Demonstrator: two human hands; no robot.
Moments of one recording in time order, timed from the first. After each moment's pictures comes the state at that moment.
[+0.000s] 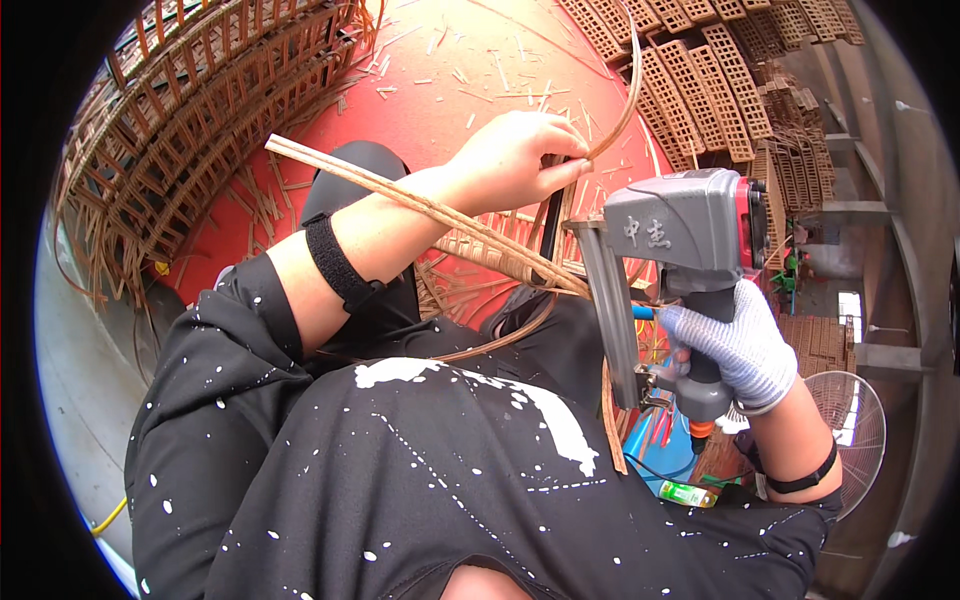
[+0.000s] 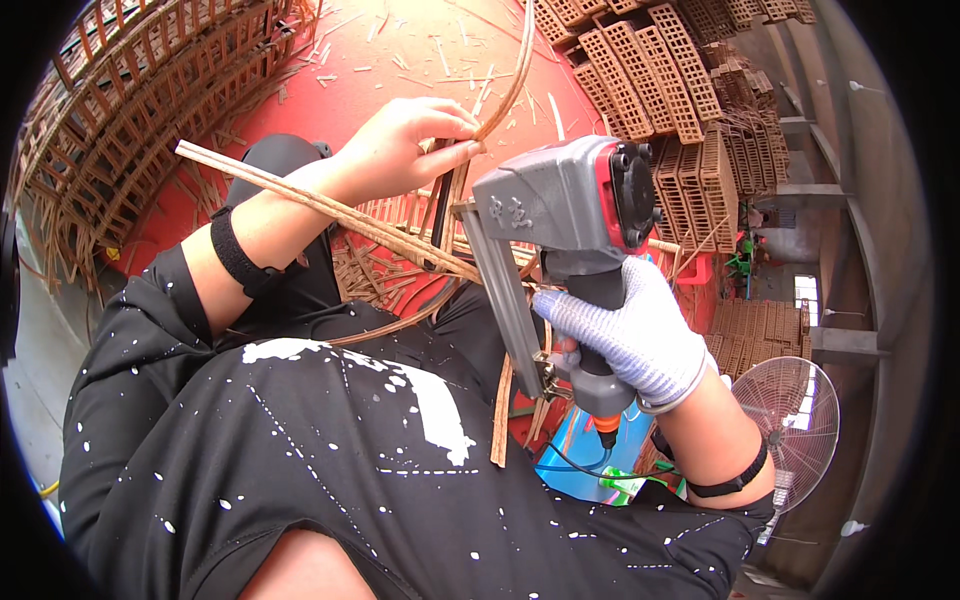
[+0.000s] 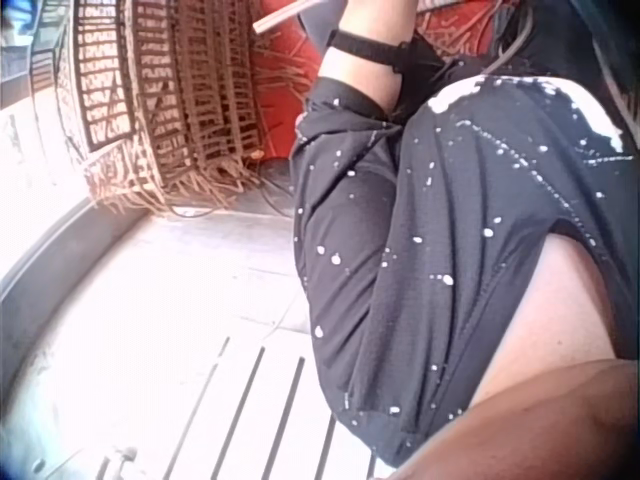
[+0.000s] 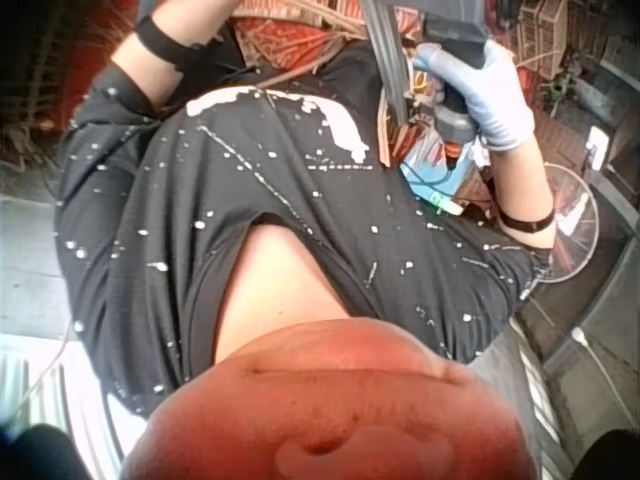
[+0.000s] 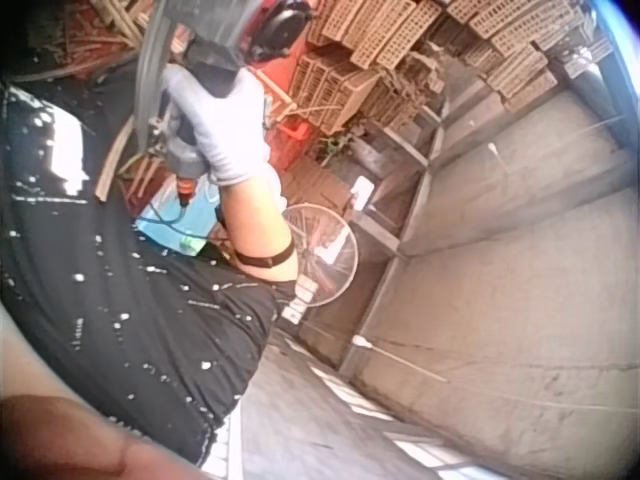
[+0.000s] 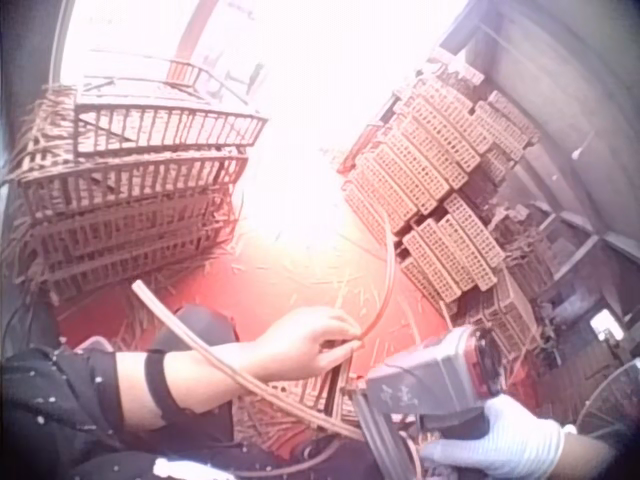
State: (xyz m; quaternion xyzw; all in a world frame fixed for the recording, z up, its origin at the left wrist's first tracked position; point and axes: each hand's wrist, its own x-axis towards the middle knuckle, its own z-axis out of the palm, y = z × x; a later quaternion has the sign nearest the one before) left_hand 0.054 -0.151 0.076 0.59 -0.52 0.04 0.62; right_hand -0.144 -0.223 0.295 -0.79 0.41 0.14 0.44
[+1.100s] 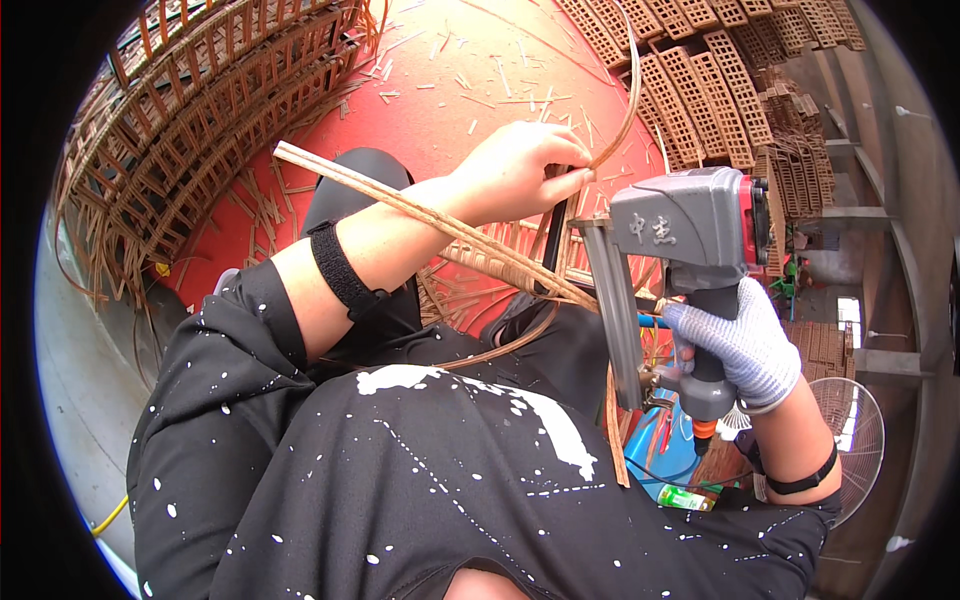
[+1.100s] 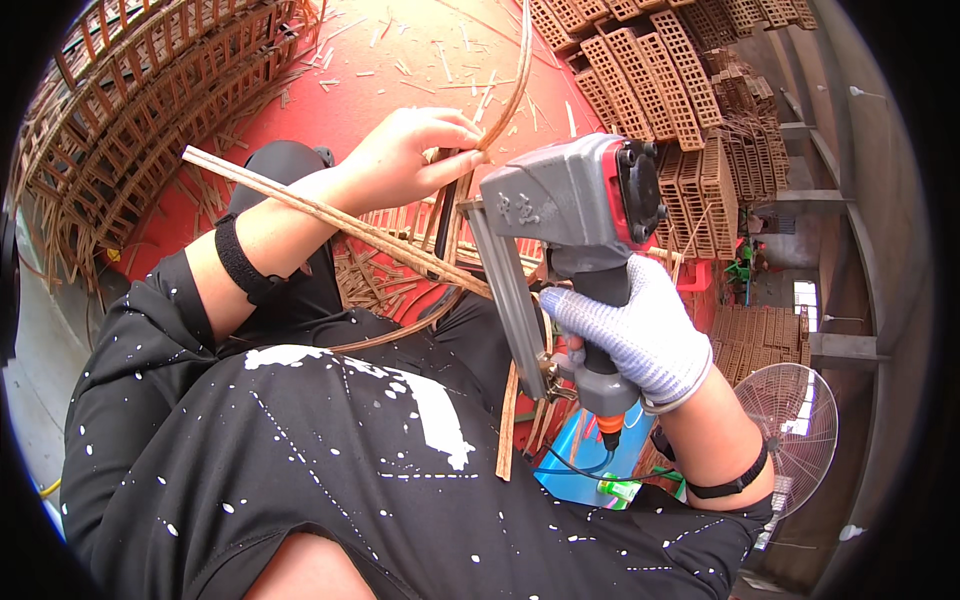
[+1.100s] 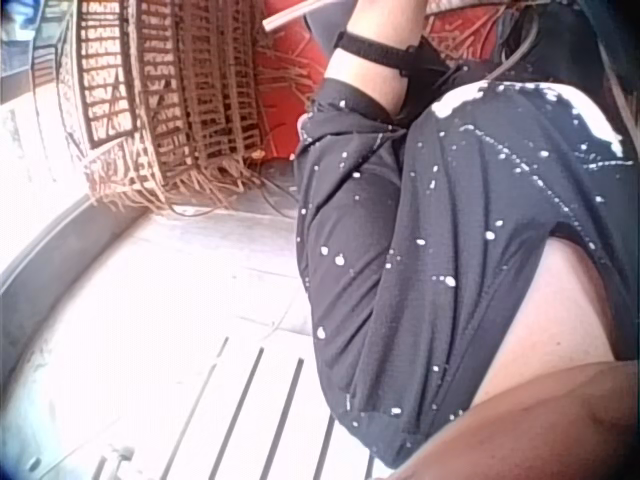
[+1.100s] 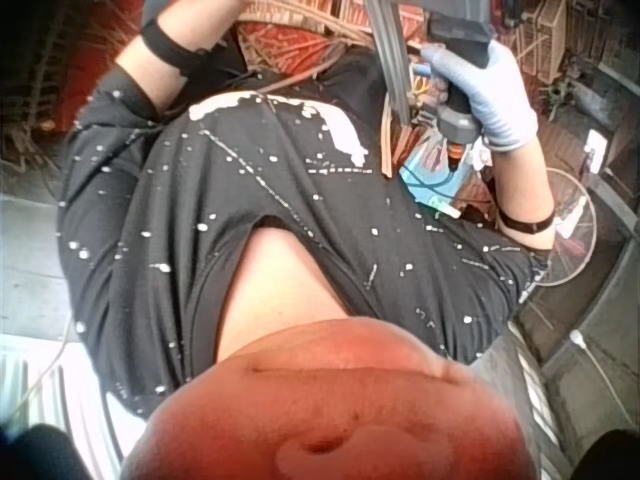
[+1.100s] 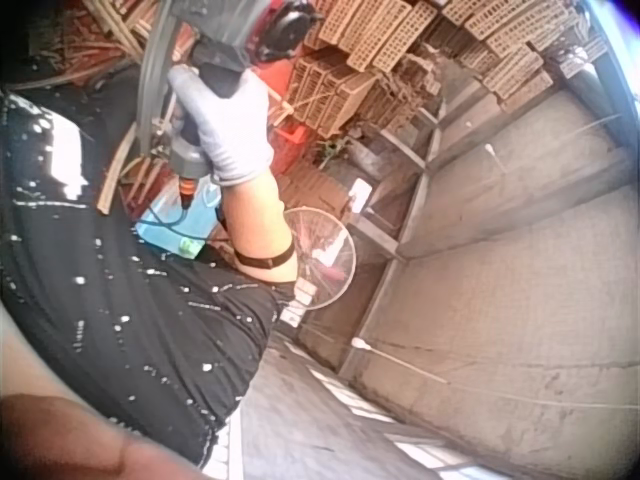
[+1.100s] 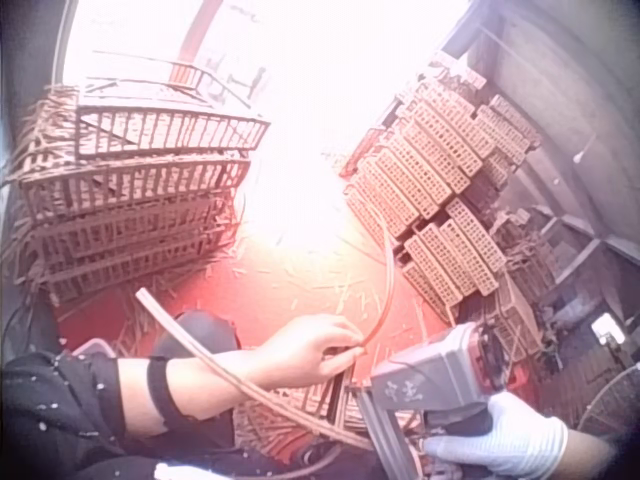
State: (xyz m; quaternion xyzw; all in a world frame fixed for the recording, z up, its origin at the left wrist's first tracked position) left_hand 0.053 -0.152 0.074 0.58 -0.51 0.04 0.64; right_hand -0.135 -0.227 0.296 -0.79 0.41 0.14 0.43
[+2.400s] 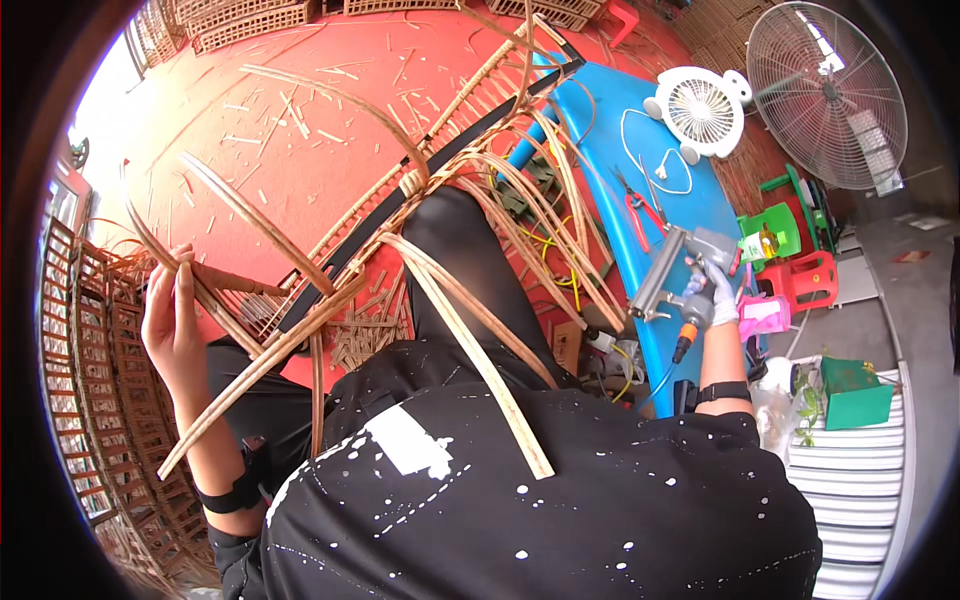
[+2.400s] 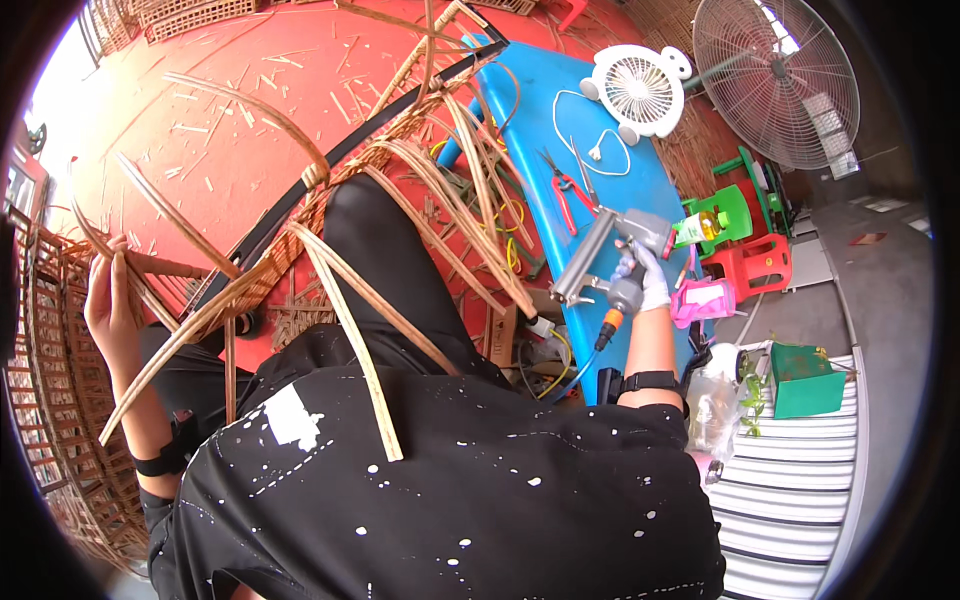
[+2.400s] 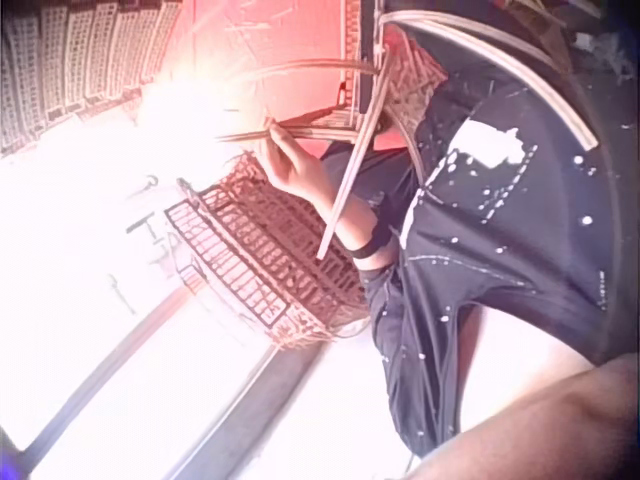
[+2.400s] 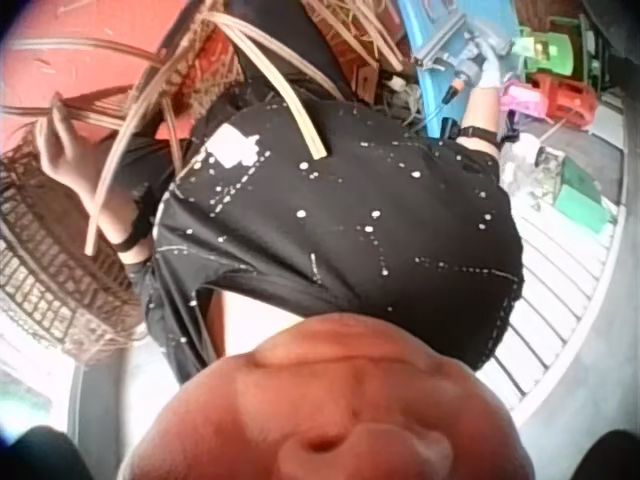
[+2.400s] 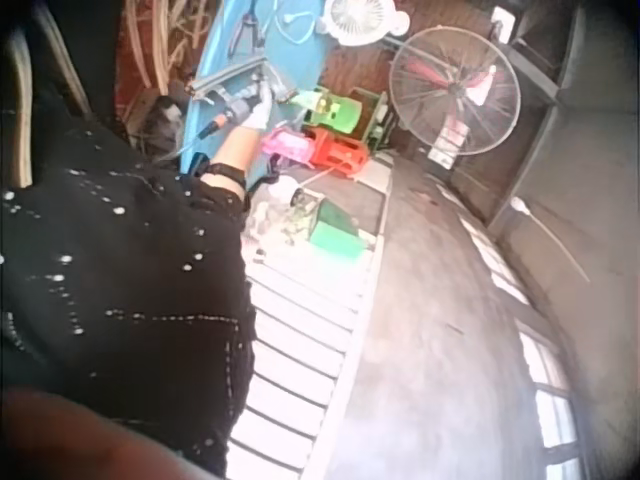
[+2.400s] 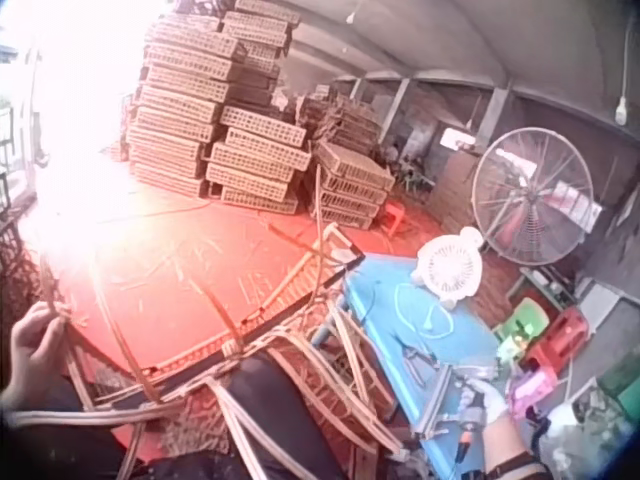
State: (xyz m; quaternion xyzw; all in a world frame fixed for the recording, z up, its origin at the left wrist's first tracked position) left_hand 0.066 -0.154 0.061 0.62 -0.47 -0.11 0.62; right_hand -0.693 -0.367 0.069 -0.22 0.55 -0.46 0.66
